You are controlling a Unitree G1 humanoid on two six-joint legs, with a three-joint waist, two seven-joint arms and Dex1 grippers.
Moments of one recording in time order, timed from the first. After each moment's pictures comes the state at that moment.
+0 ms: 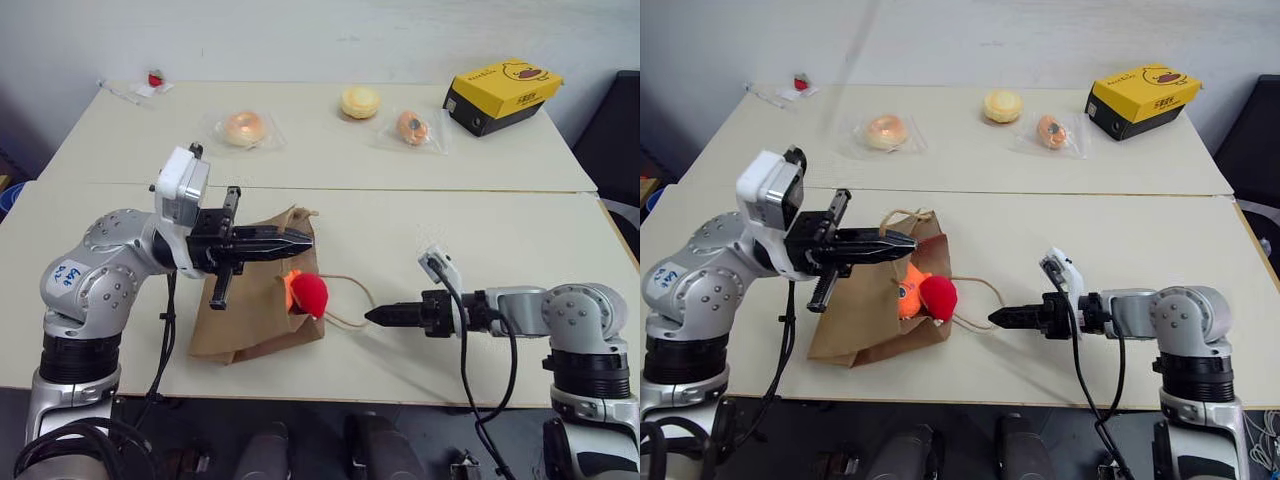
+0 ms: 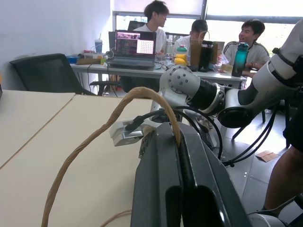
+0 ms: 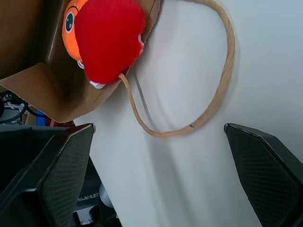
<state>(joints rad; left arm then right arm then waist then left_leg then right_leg) -0.59 0.66 0.11 -0.26 -0.86 0.66 -1.15 -0.46 -0.57 -0.19 -0.10 1.11 1.59 0.46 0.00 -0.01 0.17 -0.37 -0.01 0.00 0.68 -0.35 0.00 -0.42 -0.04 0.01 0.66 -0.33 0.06</state>
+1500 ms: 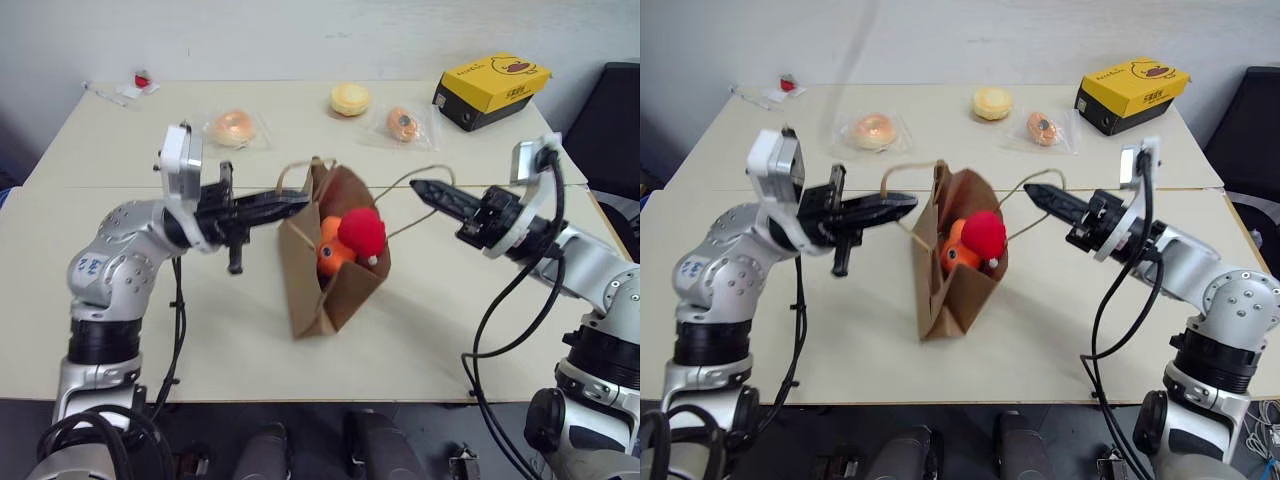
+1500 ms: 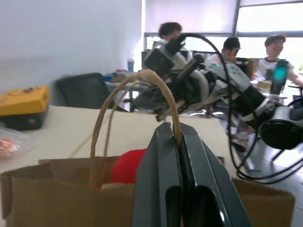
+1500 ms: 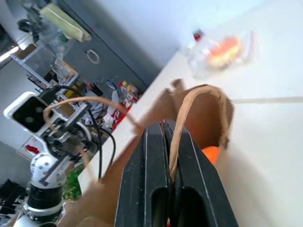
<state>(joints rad) -0.71 0.52 0.11 -0.04 -0.70 0.43 -1.03 -0.63 -0.50 -0.47 -0.20 1.48 1.20 0.20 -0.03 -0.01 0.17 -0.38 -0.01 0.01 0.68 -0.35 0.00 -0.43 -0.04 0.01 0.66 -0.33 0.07</state>
